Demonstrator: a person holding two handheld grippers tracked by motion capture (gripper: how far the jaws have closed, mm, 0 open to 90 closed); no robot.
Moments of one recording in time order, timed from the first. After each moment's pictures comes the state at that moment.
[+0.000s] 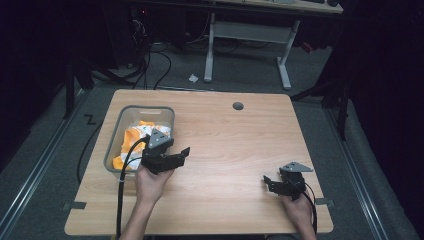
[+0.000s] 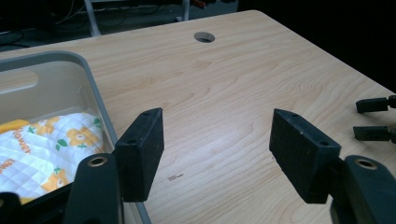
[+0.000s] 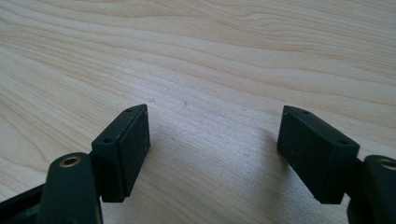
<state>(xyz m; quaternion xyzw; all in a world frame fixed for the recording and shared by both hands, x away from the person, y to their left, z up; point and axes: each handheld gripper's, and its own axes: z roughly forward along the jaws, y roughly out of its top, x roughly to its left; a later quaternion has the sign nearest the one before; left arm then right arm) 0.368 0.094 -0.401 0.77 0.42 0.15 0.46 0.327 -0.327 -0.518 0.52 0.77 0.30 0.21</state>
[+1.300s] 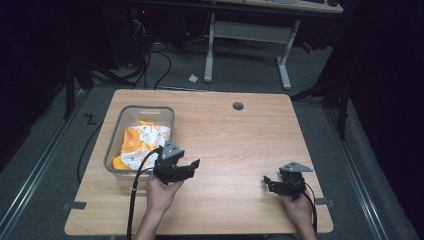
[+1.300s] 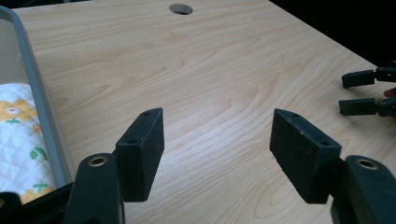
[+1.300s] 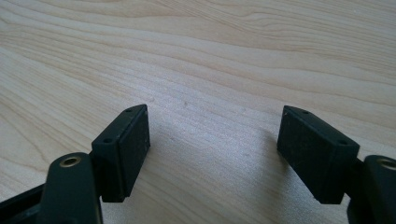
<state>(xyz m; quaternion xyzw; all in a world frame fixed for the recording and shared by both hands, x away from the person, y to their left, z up) 0.357 0.069 -0.436 0.78 0.41 0.12 0.45 0.327 -0.327 -0.518 0.52 0.77 0.30 0.21</state>
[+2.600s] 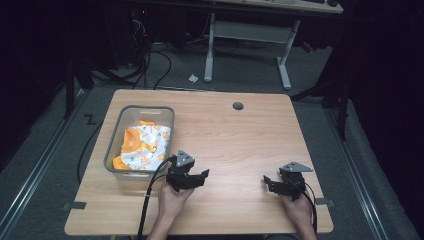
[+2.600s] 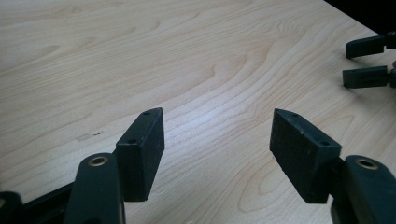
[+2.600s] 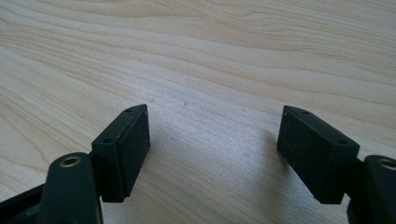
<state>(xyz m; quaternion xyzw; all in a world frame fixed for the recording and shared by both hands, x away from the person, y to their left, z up) 0.354 0.041 -0.478 0.79 0.42 0.09 0.43 0.327 -0.327 -0.518 0.52 0.77 0.30 0.21</state>
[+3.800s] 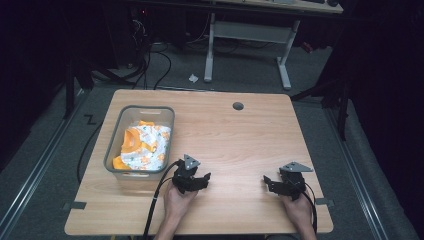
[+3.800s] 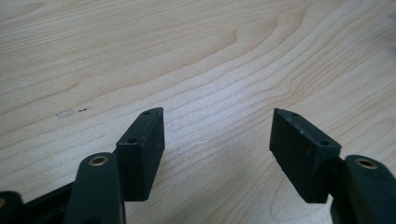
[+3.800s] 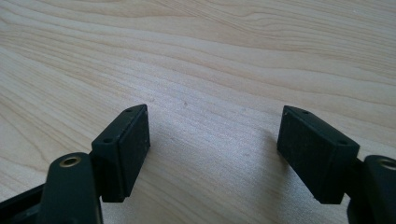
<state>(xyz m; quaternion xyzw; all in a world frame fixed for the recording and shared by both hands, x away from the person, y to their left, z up) 0.361 0.025 -0.514 0.80 0.43 0.11 0.39 0.327 -0.327 -0.518 0.52 0.77 0.30 0.21</state>
